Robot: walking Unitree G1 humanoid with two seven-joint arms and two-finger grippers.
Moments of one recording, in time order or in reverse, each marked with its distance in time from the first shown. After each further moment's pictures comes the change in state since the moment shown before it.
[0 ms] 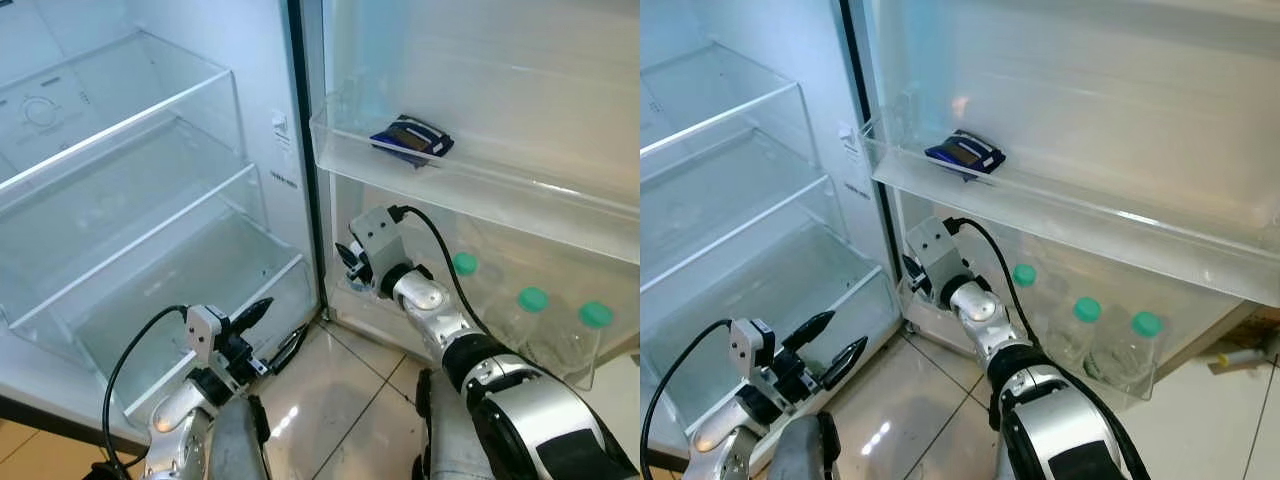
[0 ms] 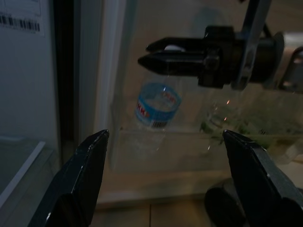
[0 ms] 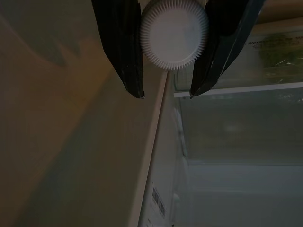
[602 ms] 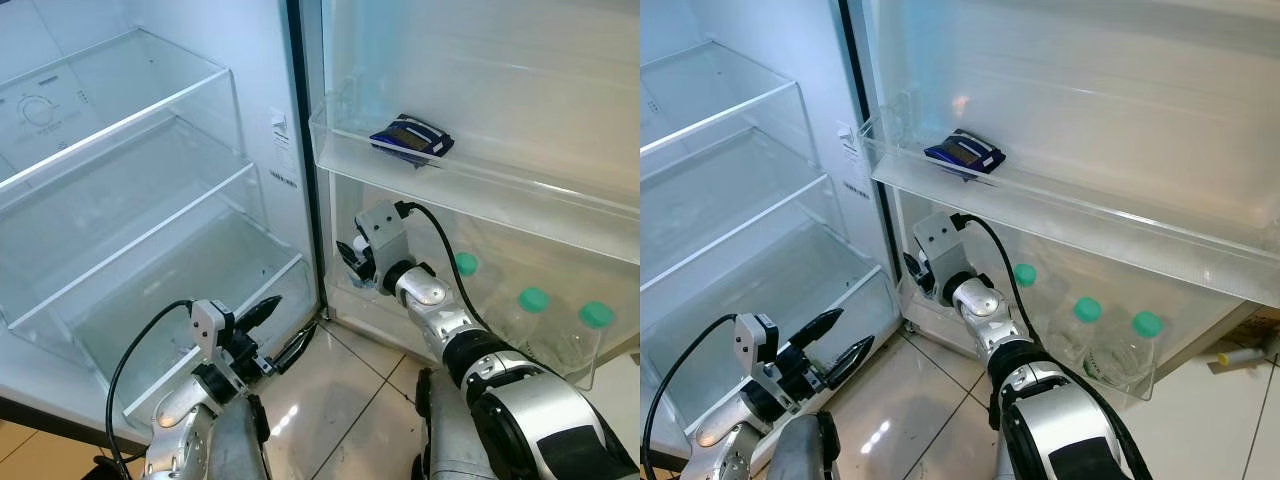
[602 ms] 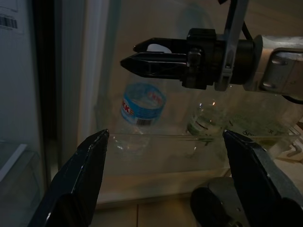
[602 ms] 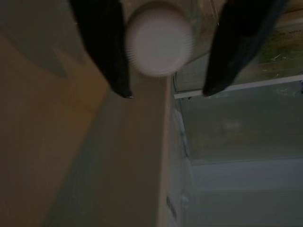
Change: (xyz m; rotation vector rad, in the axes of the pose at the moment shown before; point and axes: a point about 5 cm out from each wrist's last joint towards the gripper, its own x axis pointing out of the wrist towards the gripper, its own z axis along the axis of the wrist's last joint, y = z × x) left arm 0.006 -0.006 0.002 -0.030 0.018 -0.047; right arm 0.001 -0.007 0.002 0.071 0.011 -0.023
